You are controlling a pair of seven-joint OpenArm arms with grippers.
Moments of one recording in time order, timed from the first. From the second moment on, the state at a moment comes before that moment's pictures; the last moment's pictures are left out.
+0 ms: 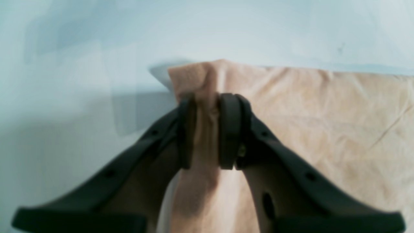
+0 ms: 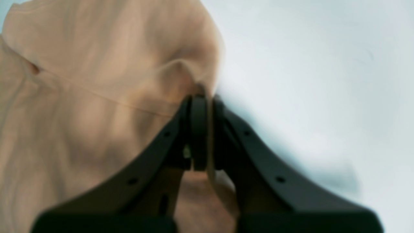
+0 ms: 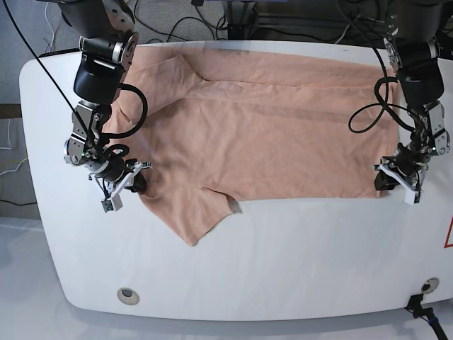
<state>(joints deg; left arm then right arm) -21.1 -25.2 -17.3 39.9 -16.5 -38.3 22.7 20.0 10.1 22.1 52.1 5.6 40.5 -33.5</state>
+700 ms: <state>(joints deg) -19.3 -27.3 -17.5 44.3 -17.2 -37.5 24.0 20.0 10.1 22.0 52.1 5.6 40.5 -33.5</state>
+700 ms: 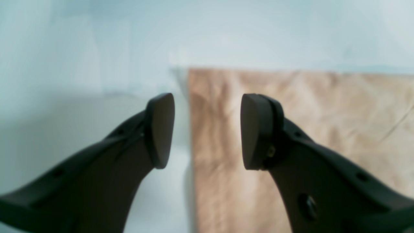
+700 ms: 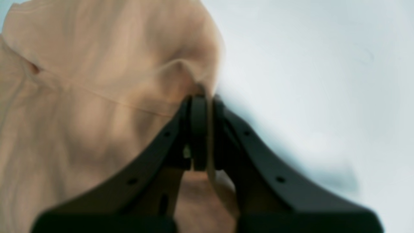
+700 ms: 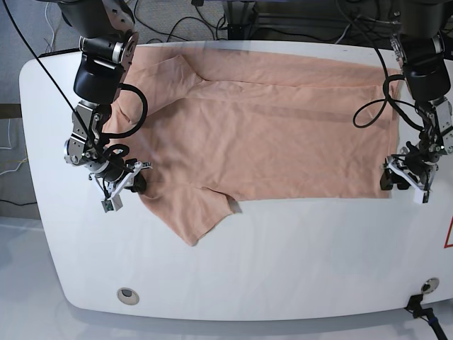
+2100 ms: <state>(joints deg) -19.6 -22.4 -17.4 43.0 -17.3 -39.8 23.8 20.0 10.1 22.0 52.1 5.6 40.5 -33.5</state>
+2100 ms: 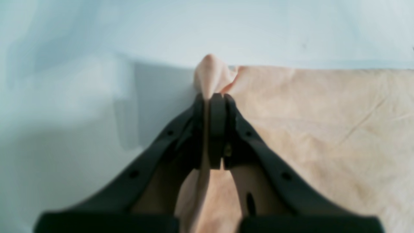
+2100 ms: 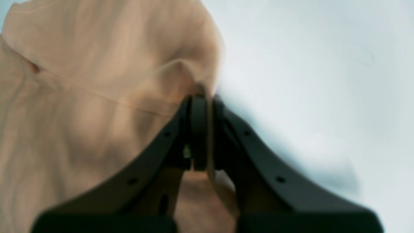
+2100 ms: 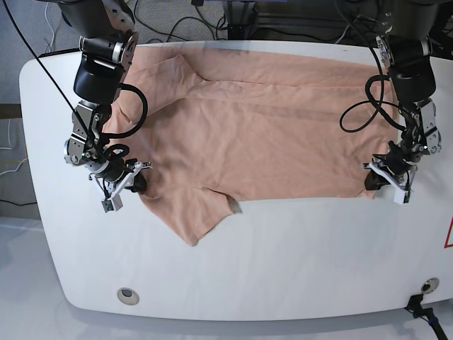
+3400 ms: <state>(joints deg) 5.8 -22.5 -28.1 85.1 -18.2 -41.7 29.9 -1.9 5.0 21.6 110.1 6.3 40.6 -76.9</state>
